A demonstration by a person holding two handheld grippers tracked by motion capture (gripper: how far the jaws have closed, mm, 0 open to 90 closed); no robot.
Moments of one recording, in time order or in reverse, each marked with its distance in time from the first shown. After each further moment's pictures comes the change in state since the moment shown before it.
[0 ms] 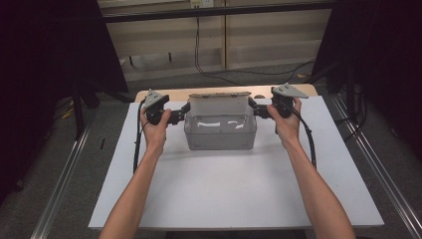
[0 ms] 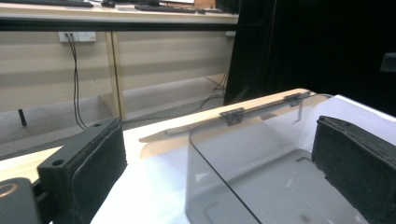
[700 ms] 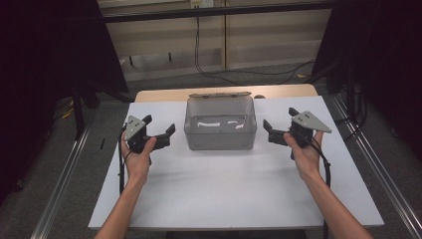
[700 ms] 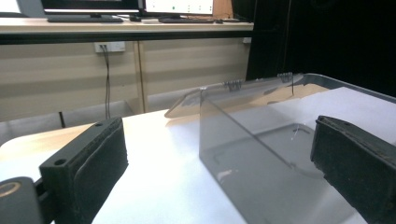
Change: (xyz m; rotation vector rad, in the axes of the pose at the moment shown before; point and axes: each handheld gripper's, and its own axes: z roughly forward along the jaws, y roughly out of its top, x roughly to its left) left arm -0.019 -0.038 -0.085 -0.055 0.088 0.032; right arm 0.018 -0.031 -0.093 -0.047 -0.076 -0.038
